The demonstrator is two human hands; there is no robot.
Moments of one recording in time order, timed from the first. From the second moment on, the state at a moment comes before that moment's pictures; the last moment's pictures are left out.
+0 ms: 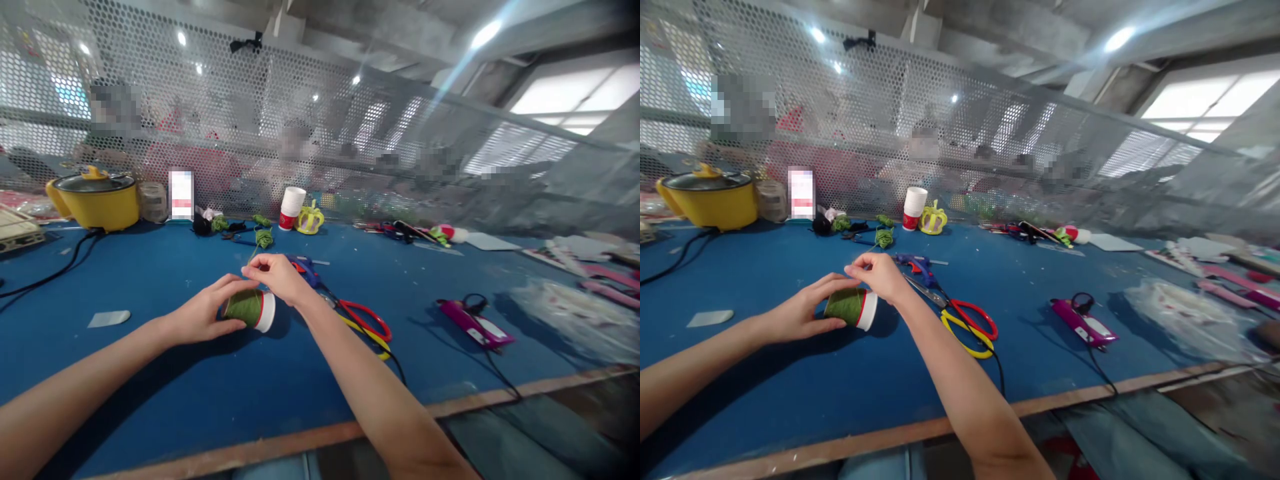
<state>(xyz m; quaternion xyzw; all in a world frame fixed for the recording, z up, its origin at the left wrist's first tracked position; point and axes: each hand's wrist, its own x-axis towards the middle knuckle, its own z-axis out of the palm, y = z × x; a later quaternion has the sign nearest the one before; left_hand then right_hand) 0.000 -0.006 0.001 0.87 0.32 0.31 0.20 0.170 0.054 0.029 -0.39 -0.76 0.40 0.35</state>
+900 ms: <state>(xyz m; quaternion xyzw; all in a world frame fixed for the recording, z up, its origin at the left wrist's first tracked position) -0.006 0.003 -0.005 0.87 0.37 0.31 0.12 0.249 0.088 0.036 -0.67 -0.67 0.17 0.29</state>
